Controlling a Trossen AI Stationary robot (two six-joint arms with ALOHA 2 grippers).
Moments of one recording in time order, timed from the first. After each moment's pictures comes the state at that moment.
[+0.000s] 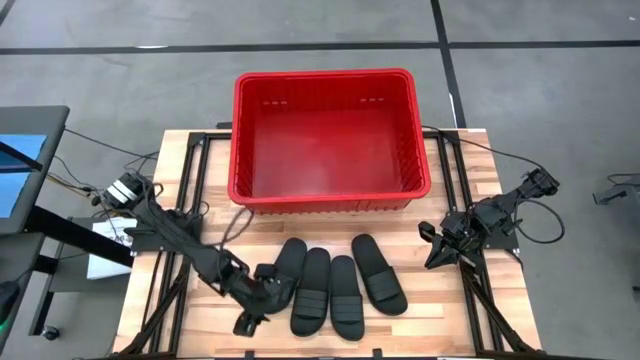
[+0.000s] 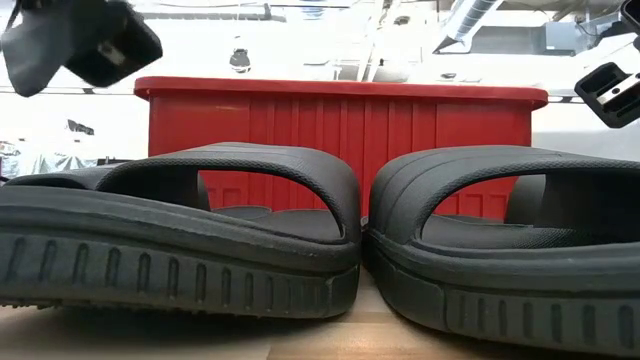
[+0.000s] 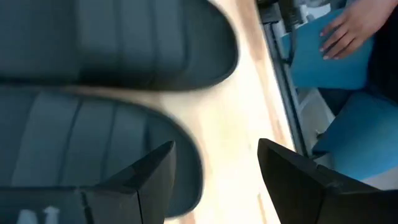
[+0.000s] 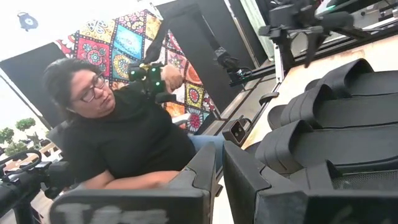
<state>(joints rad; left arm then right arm) -0.65 1.61 1.07 -0.46 0.03 -0.45 0.52 0.00 0.03 -0.02 -0.20 0.49</state>
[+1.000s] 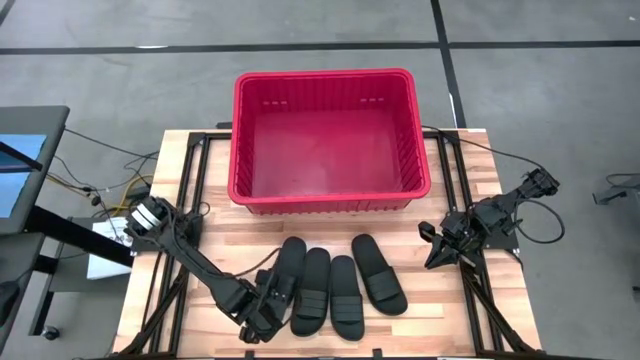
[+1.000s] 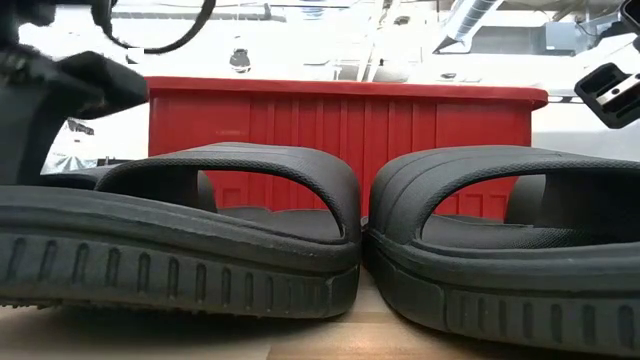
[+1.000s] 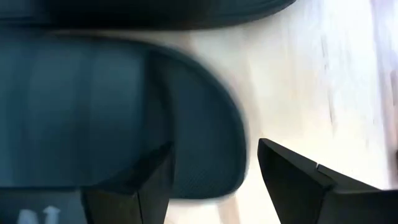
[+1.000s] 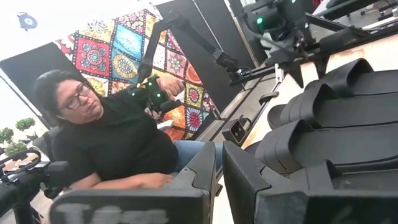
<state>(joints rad) -0.71 1.89 1.24 -0.71 -0.11 -0.46 0.52 0.00 0.03 -0.02 -0.20 0.49</state>
